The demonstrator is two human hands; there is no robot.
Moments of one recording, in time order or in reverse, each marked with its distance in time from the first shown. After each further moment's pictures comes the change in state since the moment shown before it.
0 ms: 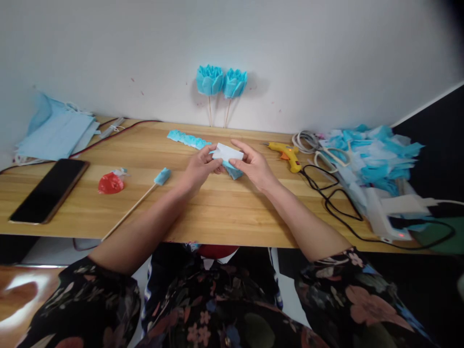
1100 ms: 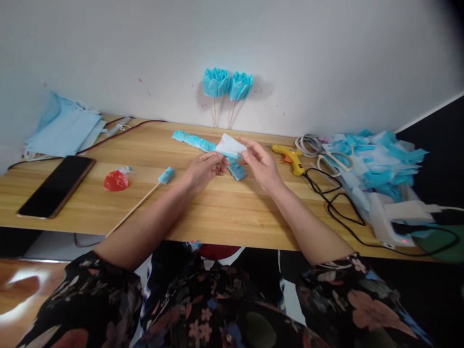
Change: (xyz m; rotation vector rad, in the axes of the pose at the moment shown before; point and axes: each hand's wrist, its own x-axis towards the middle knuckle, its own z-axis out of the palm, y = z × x) left_hand -0.002 0.011 0.003 -0.329 0.013 -0.232; right_hand -0.001 -0.006 -0.005 -0.116 0.115 -0.176
